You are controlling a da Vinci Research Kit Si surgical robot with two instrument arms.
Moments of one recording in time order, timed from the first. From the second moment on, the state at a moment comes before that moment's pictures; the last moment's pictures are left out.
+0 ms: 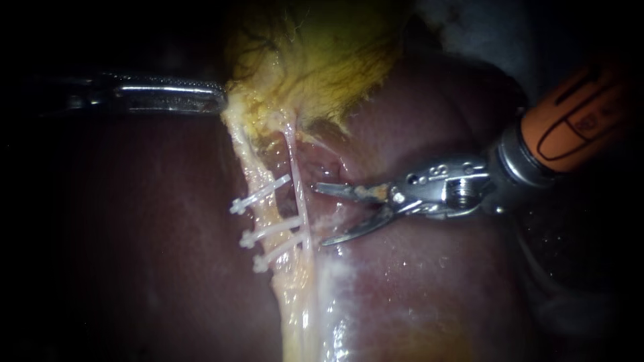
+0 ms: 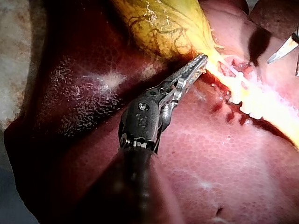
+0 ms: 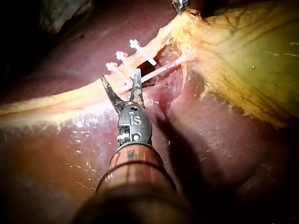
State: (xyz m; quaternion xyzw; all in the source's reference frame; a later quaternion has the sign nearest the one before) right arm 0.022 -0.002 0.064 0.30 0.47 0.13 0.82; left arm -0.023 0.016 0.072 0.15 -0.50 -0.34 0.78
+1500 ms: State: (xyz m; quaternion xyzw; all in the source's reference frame) right arm 0.026 -0.003 0.078 0.46 0.45 0.14 0.75; left arm -0.024 0.016 0.073 0.14 -0.50 -0.34 0.78
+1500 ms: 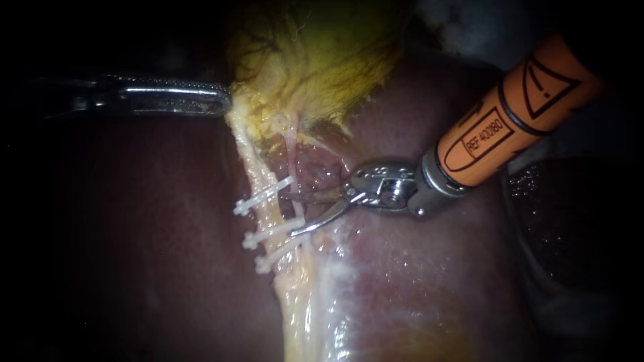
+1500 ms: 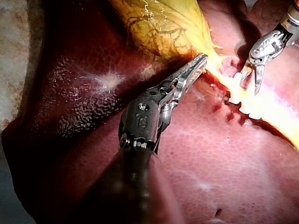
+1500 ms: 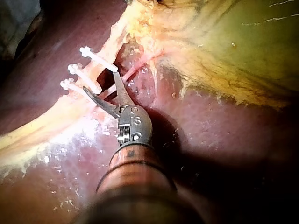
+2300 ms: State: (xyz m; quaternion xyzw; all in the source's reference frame) right arm 0.033 -0.004 0.077 0.56 0.49 0.15 0.65; left arm -0.024 0.016 0.073 0.14 -0.50 -0.34 0.78
